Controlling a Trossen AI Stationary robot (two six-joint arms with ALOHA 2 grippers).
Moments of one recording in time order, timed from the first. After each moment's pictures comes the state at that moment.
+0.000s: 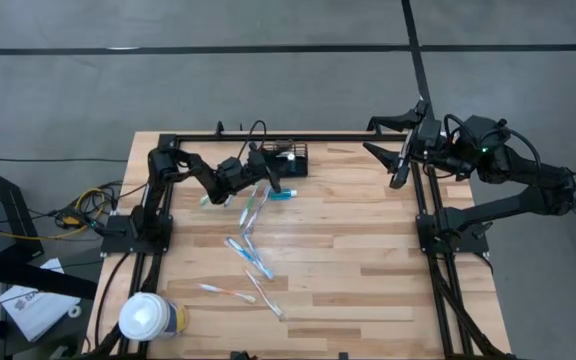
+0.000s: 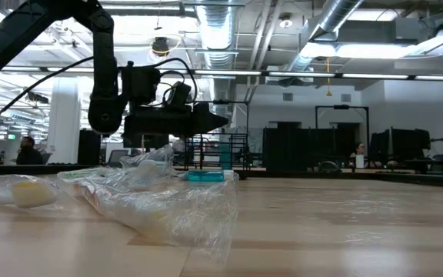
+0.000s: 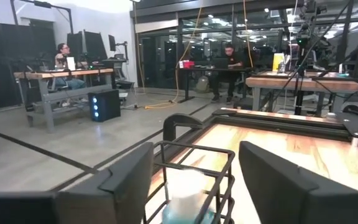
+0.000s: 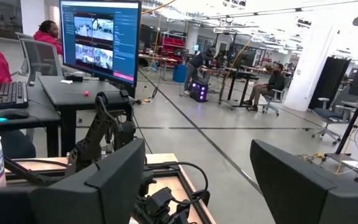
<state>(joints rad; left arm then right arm) 0.45 2.12 0.66 1.57 -0.09 0.02 -0.04 0.90 1.24 -0.28 0.31 -0.19</state>
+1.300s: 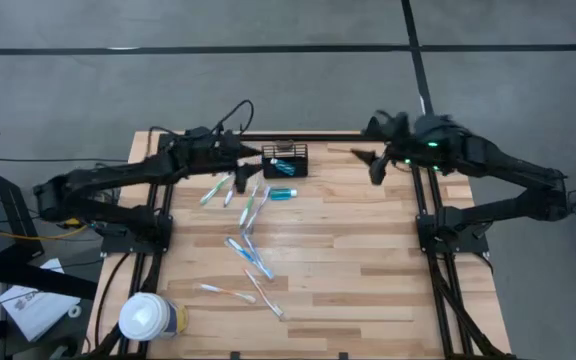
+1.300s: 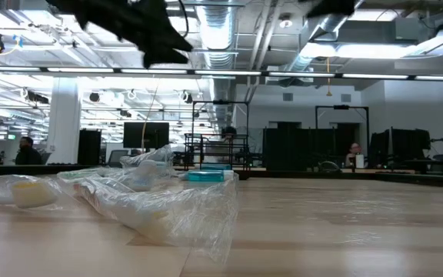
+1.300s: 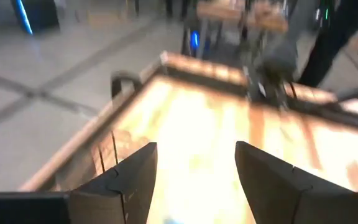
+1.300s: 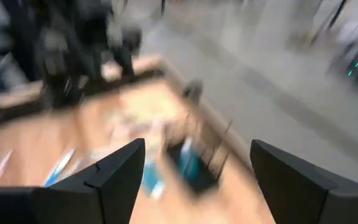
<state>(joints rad) 0.41 1.12 0.83 -0.05 0.11 -0.09 -0.22 1.03 1.24 -0.67 0.22 0.12</state>
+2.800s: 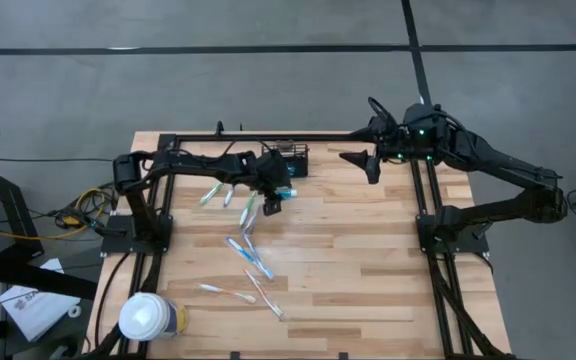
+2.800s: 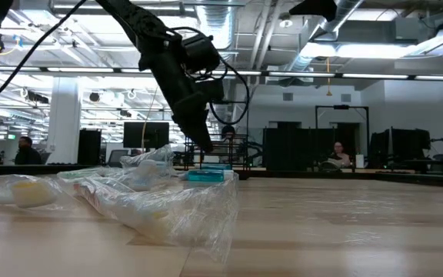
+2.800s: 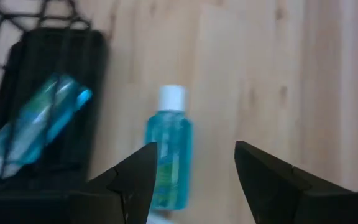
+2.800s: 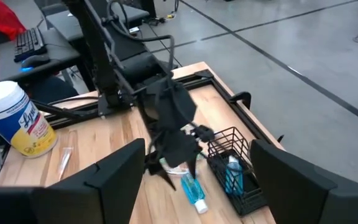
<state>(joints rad) 0.33 1.80 1.15 -0.35 0.04 0.18 -0.32 1.07 1.24 -0.52 -0.06 0.10</state>
